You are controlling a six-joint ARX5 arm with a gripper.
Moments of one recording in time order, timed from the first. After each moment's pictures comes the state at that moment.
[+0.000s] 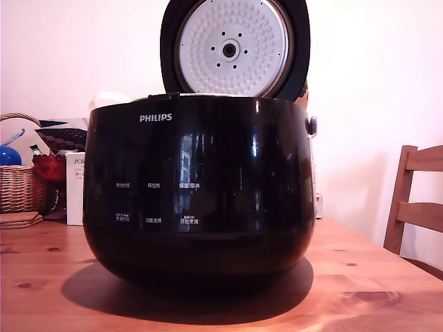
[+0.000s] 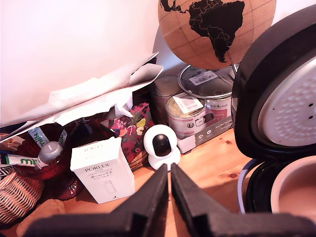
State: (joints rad) arm -0.19 1.21 1.44 -0.62 0.20 0.19
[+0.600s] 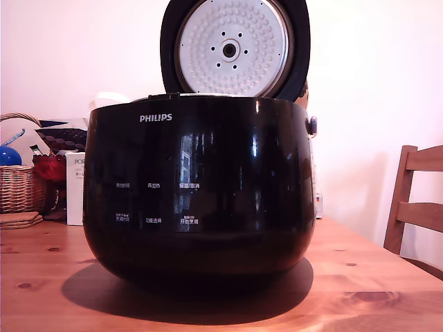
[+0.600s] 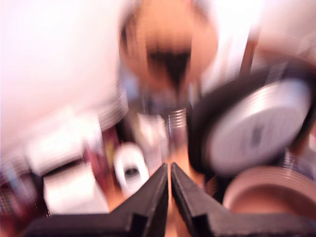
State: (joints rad) arm -0.24 1.49 2.33 -1.01 0.38 0.24
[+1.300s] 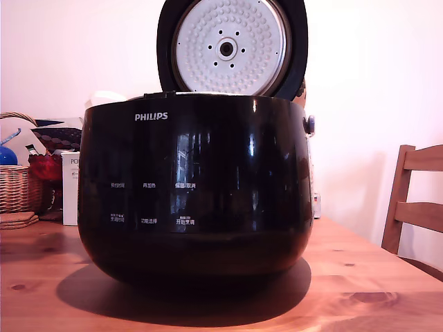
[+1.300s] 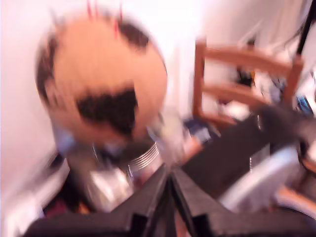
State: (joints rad) arm -0.41 1.87 2.47 -1.01 0.37 0.30
